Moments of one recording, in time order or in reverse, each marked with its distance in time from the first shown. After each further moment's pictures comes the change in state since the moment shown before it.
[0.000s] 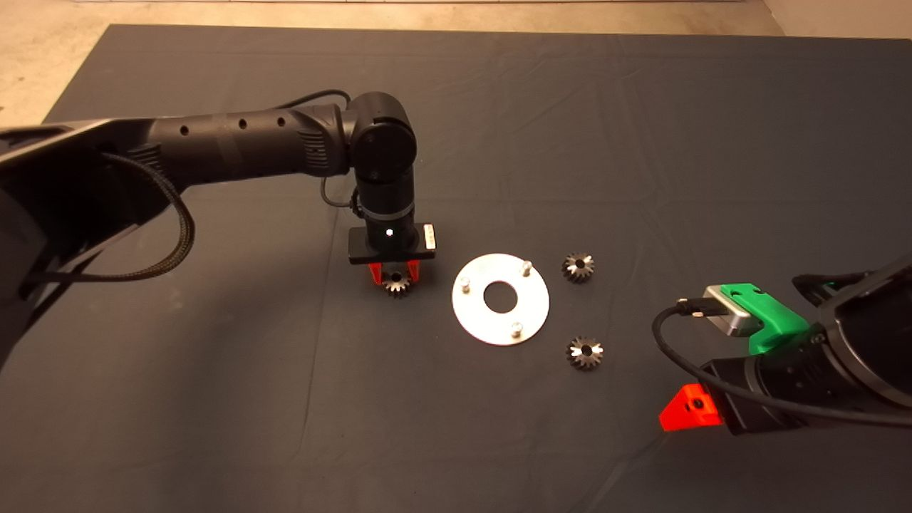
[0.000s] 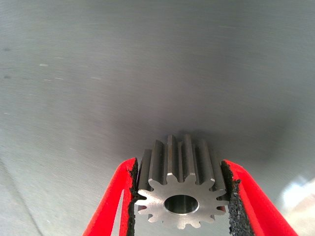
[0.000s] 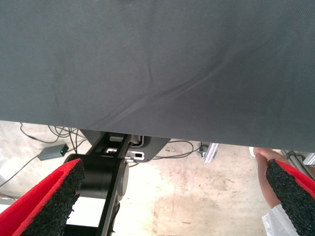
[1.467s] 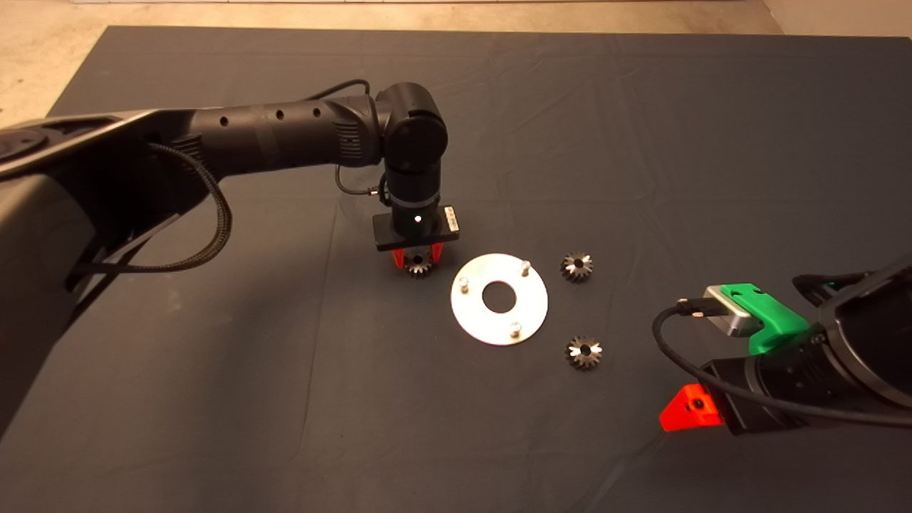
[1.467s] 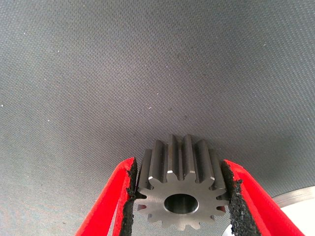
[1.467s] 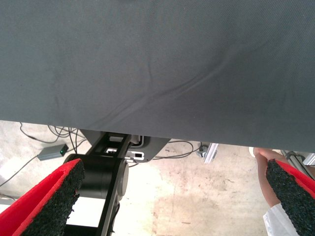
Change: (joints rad) left arm 0.002 0.084 -0.119 0.071 -0.012 -0.085; right arm 0.000 0.005 0.000 0.000 0.000 0.002
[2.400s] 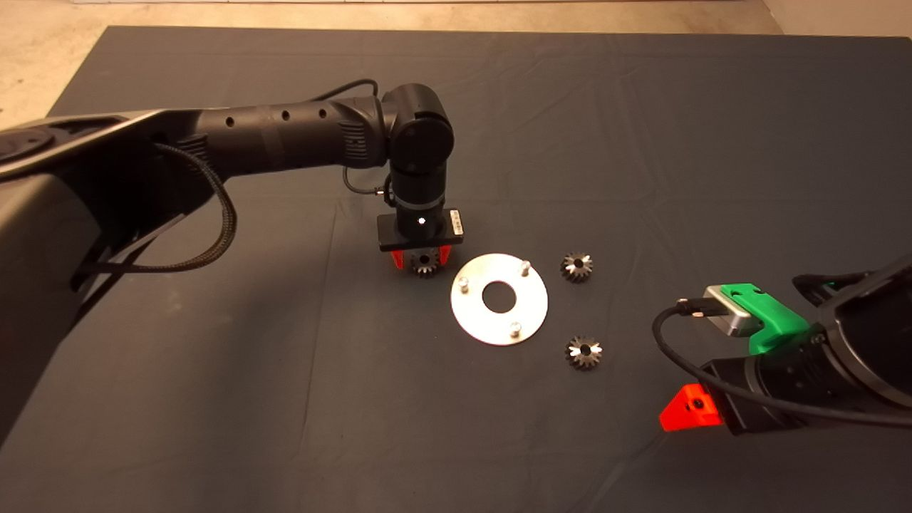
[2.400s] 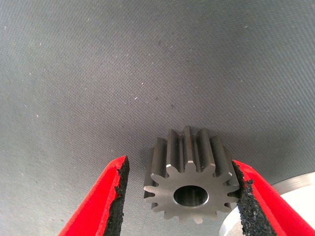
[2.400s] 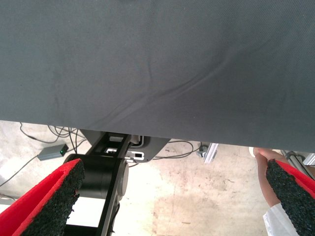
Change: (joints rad) left arm 0.000 0.011 0.009 0.000 0.004 0.020; right arm 0.000 0.000 0.000 0.000 0.000 0.000
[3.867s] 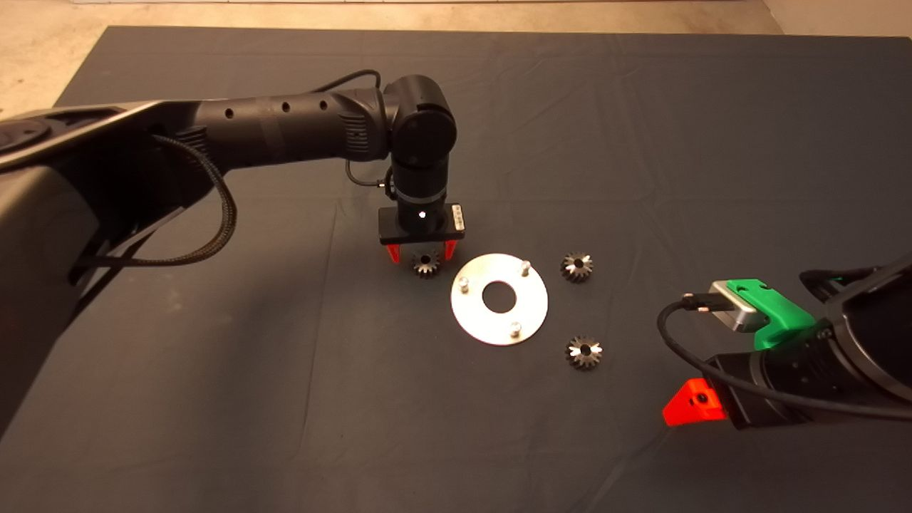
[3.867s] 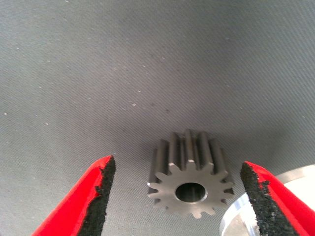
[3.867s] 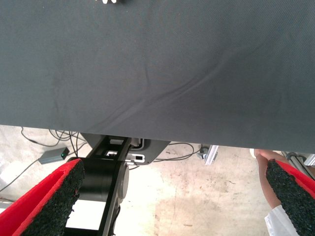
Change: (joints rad) left arm -0.016 0.005 0.000 0.000 0.008 0.050; right arm 0.011 -0.014 0.000 0.000 0.000 0.000
